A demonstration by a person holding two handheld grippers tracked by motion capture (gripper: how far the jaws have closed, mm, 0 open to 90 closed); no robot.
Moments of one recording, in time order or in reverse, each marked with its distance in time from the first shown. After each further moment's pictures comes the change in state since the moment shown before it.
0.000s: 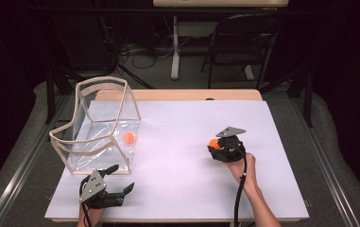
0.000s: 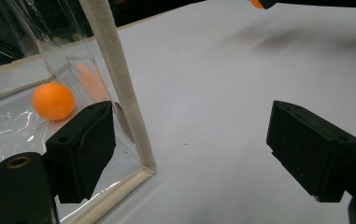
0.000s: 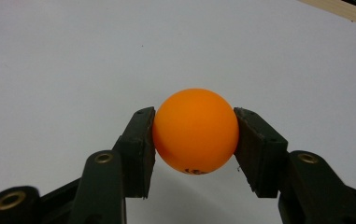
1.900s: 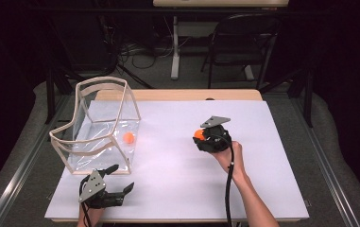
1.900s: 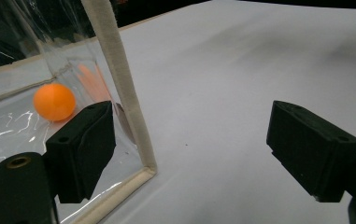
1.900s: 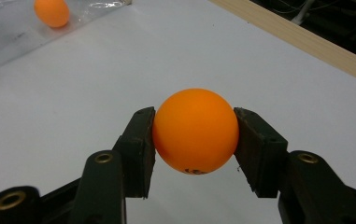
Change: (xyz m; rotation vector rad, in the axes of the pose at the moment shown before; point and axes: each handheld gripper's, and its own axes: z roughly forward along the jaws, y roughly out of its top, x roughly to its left) left arm 0.001 0.000 0.000 -0.006 0.000 -0.002; right arm 0.025 0.050 0.006 -0.047 0.064 -0.086
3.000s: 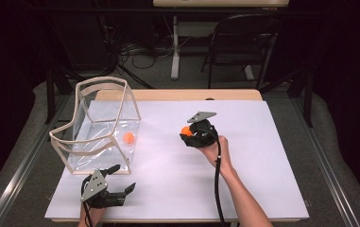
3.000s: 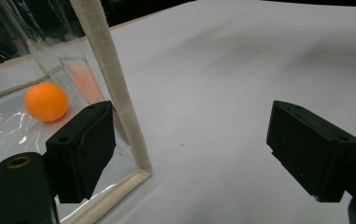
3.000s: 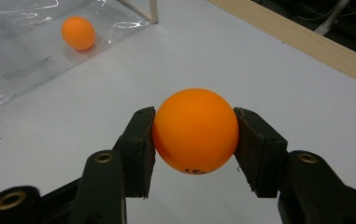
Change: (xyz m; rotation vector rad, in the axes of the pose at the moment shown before) left arm -0.001 0.000 0.004 0.011 -0.018 0.005; right arm 0.014 0.023 0.030 -0.016 0.080 -0.002
